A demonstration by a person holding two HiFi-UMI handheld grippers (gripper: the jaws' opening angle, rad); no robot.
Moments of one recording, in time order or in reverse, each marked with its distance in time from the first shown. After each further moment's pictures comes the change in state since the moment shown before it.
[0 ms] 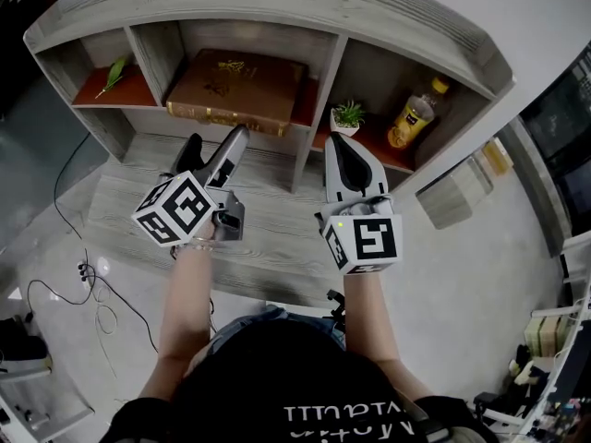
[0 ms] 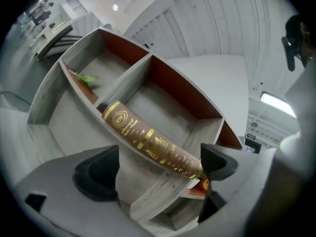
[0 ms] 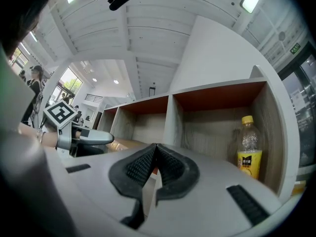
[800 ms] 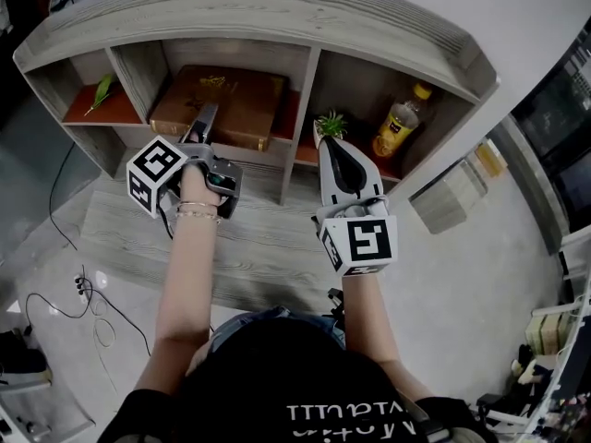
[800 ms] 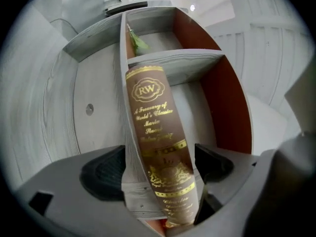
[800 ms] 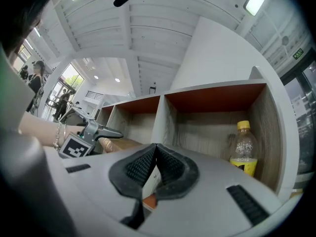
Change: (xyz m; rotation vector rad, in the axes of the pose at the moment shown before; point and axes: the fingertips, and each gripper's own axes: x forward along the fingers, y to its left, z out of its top) left arm 0.063 0.034 -0.004 -0.680 -0.033 0.122; right arm 0.004 -0.028 0.000 -0.042 0.001 -0.005
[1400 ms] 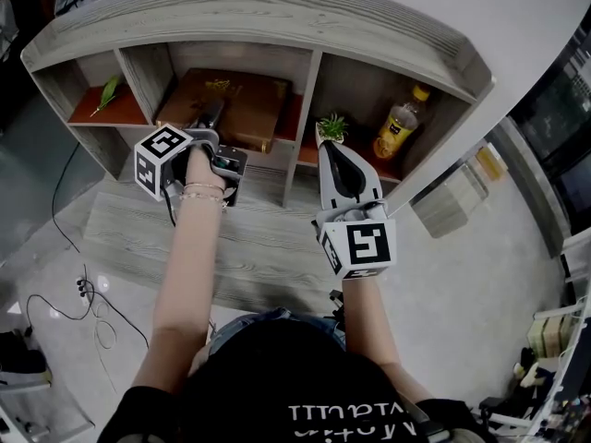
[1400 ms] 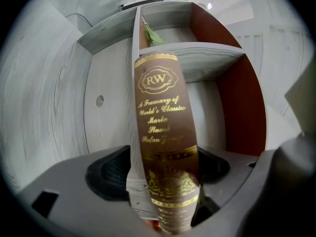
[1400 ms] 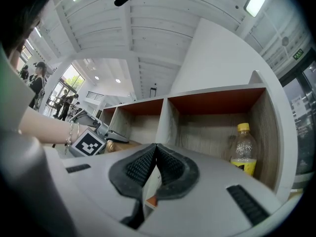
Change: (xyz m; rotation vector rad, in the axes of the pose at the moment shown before) left arm 0.012 0.013 -0.002 -0.131 0.027 0.121; right arm -0.007 0.009 0.005 -0.004 -0.012 0.004
